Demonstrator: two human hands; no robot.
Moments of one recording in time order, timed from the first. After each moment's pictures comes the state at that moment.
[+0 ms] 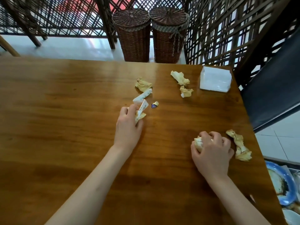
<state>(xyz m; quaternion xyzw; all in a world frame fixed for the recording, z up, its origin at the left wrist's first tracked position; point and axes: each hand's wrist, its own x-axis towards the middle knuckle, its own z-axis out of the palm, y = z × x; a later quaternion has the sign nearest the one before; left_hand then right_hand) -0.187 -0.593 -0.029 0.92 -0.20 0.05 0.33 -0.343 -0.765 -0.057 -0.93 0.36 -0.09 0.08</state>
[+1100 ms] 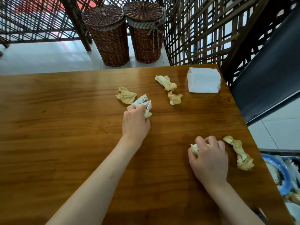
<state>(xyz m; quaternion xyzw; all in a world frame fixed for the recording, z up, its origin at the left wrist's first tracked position) -0.123 -0.676 -0.046 0.94 -0.25 0.00 0.24 -0.314 -0.773 -0.055 -0.92 0.37 -0.11 0.08</state>
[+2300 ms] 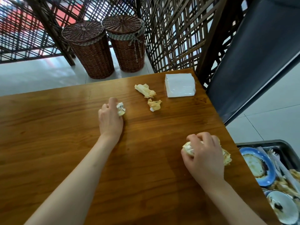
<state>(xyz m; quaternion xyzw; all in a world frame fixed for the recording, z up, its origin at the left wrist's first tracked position) -0.085 -0.688 -0.045 0.94 -0.24 0.06 0.25 -0.334 -0.794 -0.032 -0.92 0.34 -0.18 0.07</state>
